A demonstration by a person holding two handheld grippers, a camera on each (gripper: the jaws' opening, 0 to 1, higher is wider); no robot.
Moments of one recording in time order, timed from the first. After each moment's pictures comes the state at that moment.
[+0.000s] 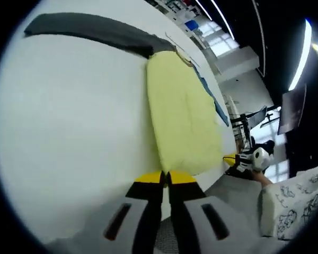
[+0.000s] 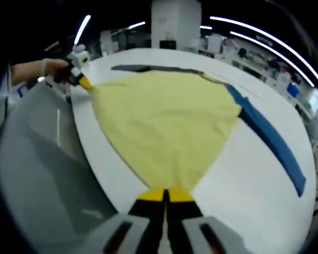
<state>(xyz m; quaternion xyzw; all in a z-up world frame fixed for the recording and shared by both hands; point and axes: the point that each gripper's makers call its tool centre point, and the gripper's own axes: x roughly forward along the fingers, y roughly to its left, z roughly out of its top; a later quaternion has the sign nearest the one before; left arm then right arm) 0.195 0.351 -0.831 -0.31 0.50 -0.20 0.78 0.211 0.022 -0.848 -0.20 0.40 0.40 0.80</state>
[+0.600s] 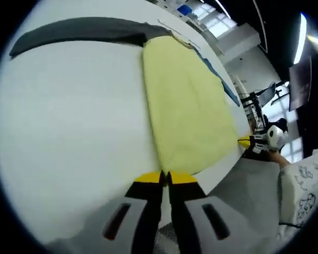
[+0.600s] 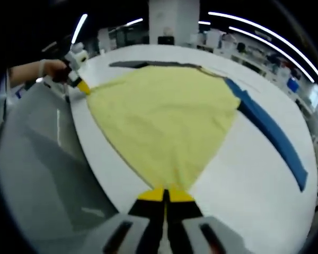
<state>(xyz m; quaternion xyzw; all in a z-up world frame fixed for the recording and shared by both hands) 0.188 0.348 -0.842 -0.23 0.51 -0.22 0.80 0.214 0.017 -0.850 -0.18 0.41 0.39 0.81</state>
